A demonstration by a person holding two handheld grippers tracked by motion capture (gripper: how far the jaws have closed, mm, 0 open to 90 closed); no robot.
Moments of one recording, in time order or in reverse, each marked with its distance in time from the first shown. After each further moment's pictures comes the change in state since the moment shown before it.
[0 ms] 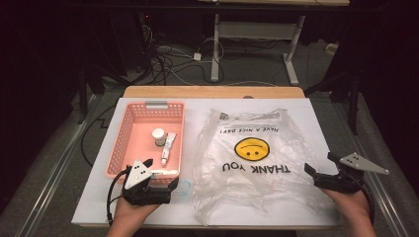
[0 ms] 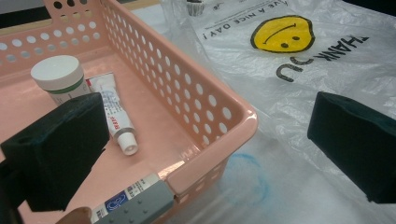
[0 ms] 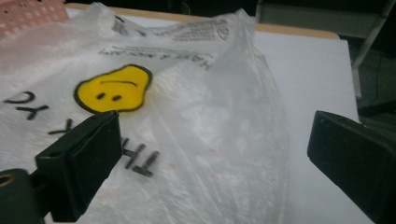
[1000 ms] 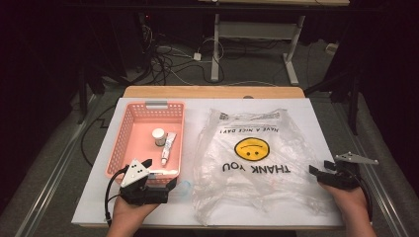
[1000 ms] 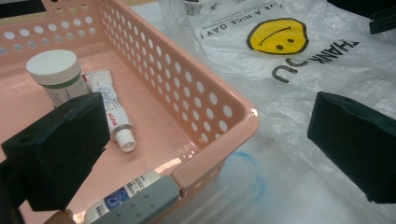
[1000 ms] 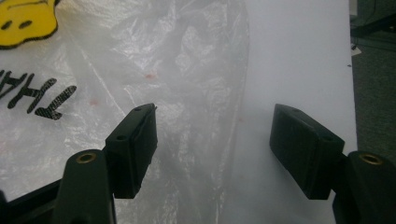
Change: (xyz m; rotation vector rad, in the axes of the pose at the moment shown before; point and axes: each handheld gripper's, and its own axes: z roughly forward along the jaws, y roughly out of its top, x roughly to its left) left arm 0.007 -0.001 -0.003 0.000 -0.034 -0.031; right arm -0.031 -0.021 0.027 0.268 -0.056 0.084
